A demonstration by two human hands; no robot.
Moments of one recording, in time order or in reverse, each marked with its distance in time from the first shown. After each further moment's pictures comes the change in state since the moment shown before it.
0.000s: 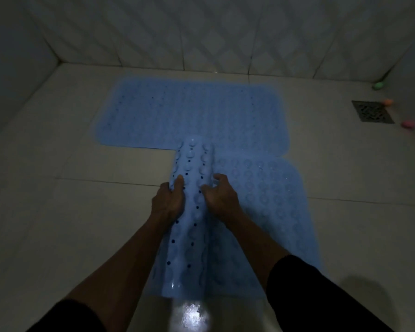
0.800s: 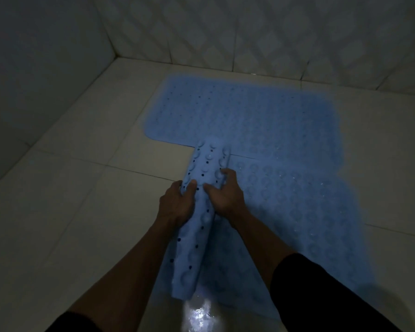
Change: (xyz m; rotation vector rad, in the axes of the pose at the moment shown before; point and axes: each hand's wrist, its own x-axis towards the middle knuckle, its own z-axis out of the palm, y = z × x) left_hand 0.018 -0.035 -0.067 0.028 0.088 0.081; right_hand 0.017 -0.039 0.080 0.038 -0.094 -0.043
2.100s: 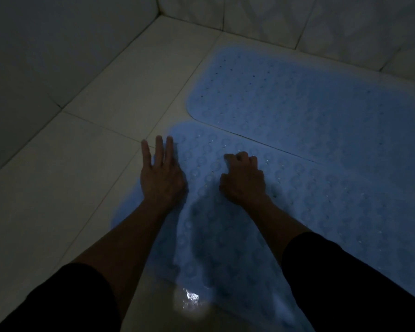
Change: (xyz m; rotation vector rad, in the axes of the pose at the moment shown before) left_hand 0.092 -0.089 -0.092 1.345 0.205 0.266; right_hand 0.068 -0.024 0.092 -0.875 -0.054 -0.378
